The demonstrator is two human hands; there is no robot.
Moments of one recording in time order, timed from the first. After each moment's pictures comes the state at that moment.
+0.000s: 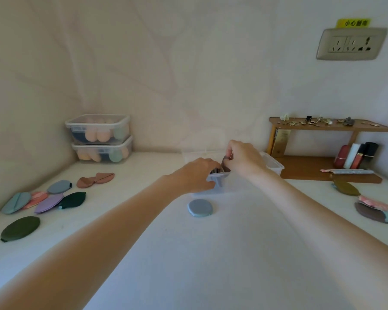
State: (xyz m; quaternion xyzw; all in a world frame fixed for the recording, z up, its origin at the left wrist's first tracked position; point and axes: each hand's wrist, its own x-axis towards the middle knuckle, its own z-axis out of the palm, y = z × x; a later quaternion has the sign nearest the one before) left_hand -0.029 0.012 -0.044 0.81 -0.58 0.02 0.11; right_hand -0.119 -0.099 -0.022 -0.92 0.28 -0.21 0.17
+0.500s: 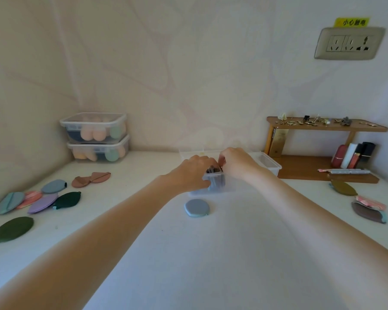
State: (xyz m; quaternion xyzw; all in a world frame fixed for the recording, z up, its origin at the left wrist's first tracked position) left_hand -0.026 0.010 -0.046 0.81 -0.57 0.02 0.15; right_hand -0.113 -0.100 -0.024 -0.94 0.27 -0.12 0.15
